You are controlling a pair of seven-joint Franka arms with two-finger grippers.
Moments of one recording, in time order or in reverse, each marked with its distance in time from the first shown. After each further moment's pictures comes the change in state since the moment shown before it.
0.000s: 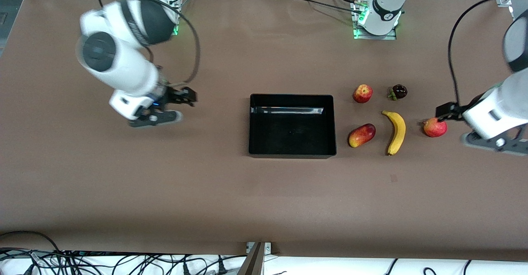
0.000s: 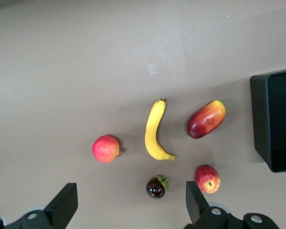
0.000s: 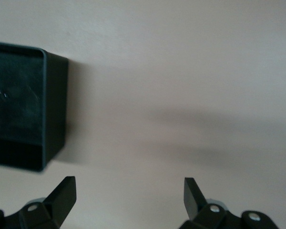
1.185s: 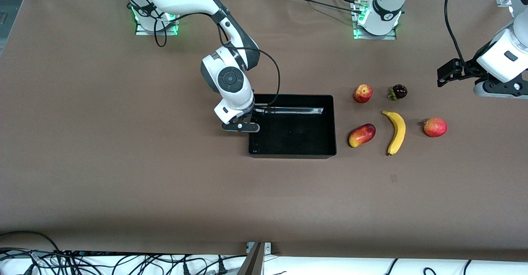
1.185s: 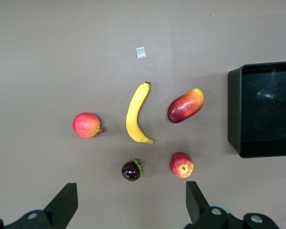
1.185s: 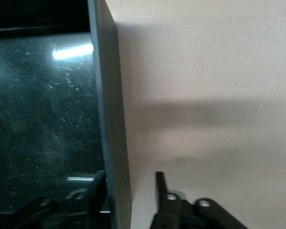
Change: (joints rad) left arm -0.166 -0.334 0.225 -0.405 -0.154 0.145 -0.072; right arm 0.252 0.347 -0.006 0.005 0.031 0.390 0.381
